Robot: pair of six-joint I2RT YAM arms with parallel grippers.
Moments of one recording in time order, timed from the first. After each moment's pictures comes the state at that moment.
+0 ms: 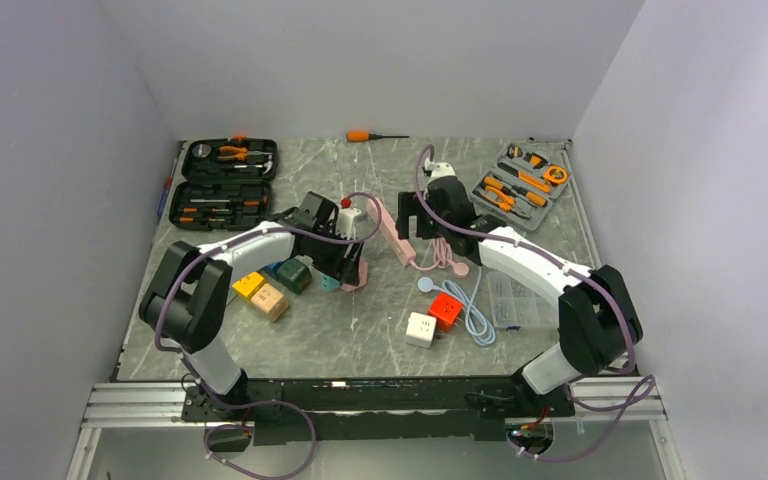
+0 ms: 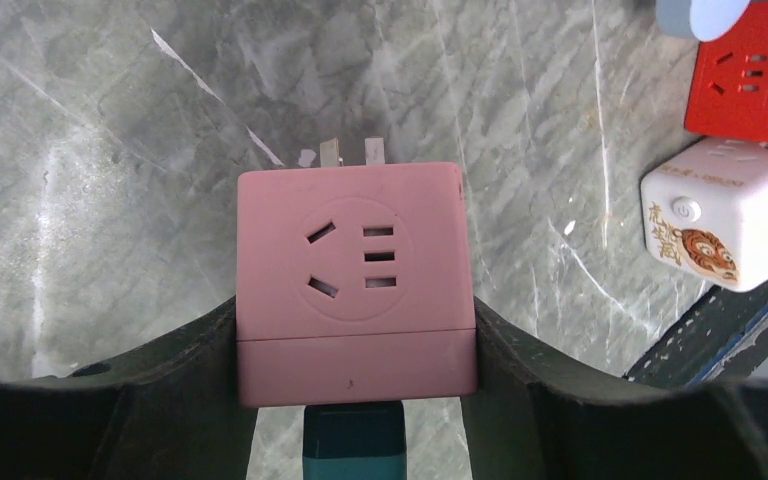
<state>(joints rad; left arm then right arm) -0.50 1.67 1.04 -0.44 0.42 -0.01 0.56 1.51 1.06 -0.15 0.10 0.35</state>
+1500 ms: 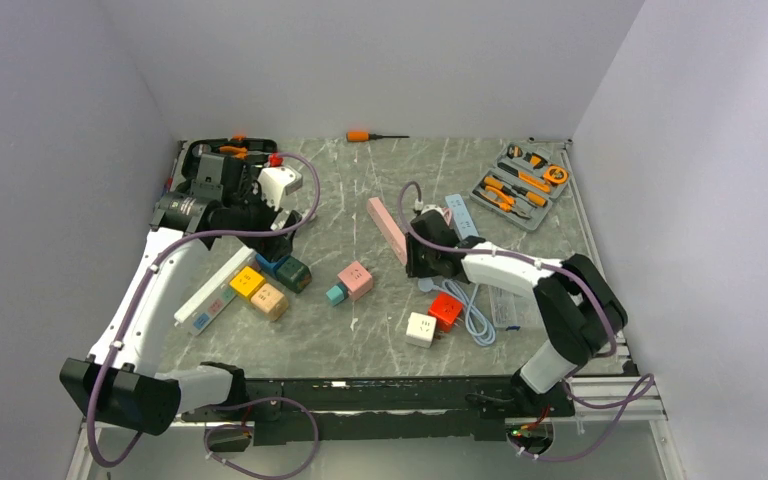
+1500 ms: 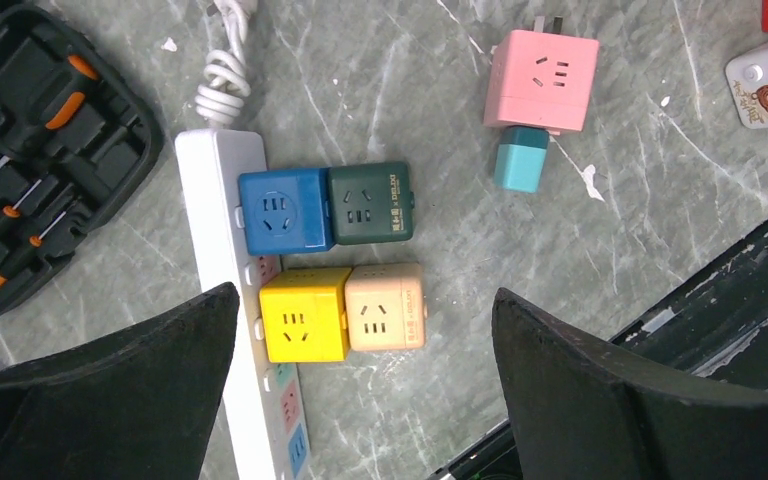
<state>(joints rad) -0.23 1.23 1.36 -1.05 0.30 0.40 0.67 1.58 0.88 -0.21 0.11 0.48</state>
